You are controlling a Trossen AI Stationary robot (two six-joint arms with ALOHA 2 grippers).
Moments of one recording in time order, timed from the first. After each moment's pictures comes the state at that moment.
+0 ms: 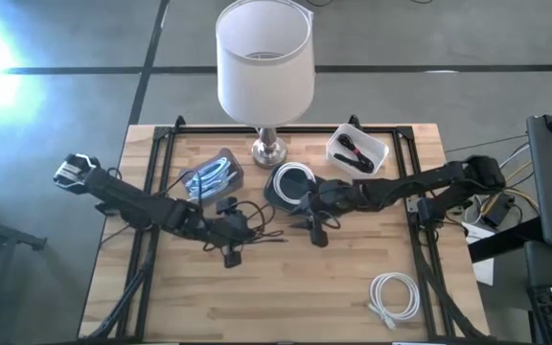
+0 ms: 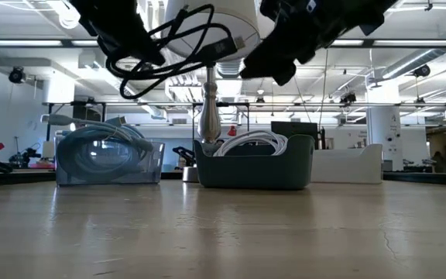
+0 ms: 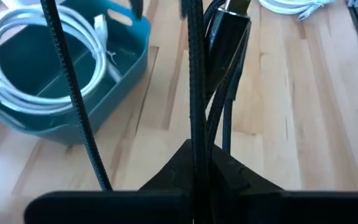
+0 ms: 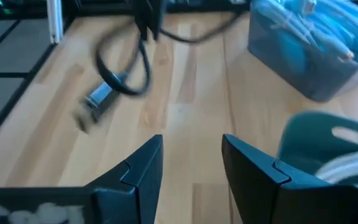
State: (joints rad) left arm -0.36 1.30 0.93 -0.35 -0.35 -0.37; right arm 0.06 1.48 0.90 0.04 -0.08 0.09
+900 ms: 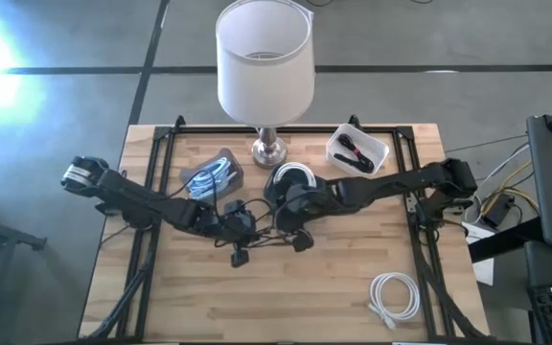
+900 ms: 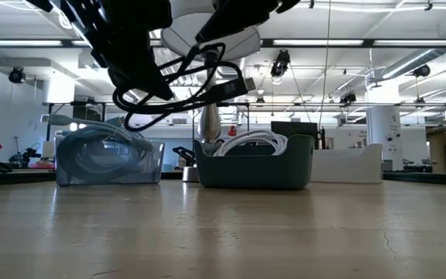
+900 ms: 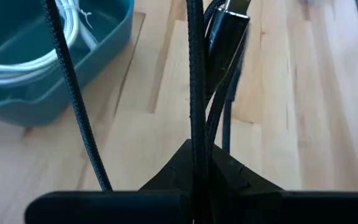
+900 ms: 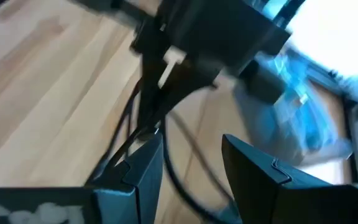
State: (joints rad) left arm -0.28 1.39 0.87 -0.23 -0.20 -0.41; right arm 0.13 1.72 1.41 -0.37 0.05 -0.36
